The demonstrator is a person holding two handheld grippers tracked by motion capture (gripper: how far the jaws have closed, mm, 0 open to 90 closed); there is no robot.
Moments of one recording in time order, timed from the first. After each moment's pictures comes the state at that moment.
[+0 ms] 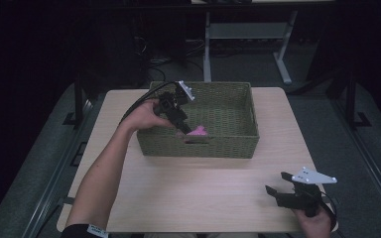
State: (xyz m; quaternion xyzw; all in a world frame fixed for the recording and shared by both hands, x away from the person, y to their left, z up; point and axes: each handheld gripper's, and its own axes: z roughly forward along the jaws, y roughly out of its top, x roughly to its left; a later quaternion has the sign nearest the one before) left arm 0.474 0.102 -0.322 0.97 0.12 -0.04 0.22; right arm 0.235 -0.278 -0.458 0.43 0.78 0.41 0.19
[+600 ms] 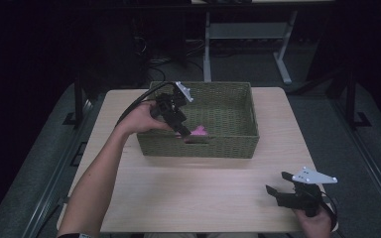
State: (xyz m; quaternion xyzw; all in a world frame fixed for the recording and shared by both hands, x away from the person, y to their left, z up) left arm 0.451 0.107 -0.306 0.96 0.12 -0.04 0.24; right arm 0.235 -0.279 -0.458 0.43 0.78 0.41 0.19
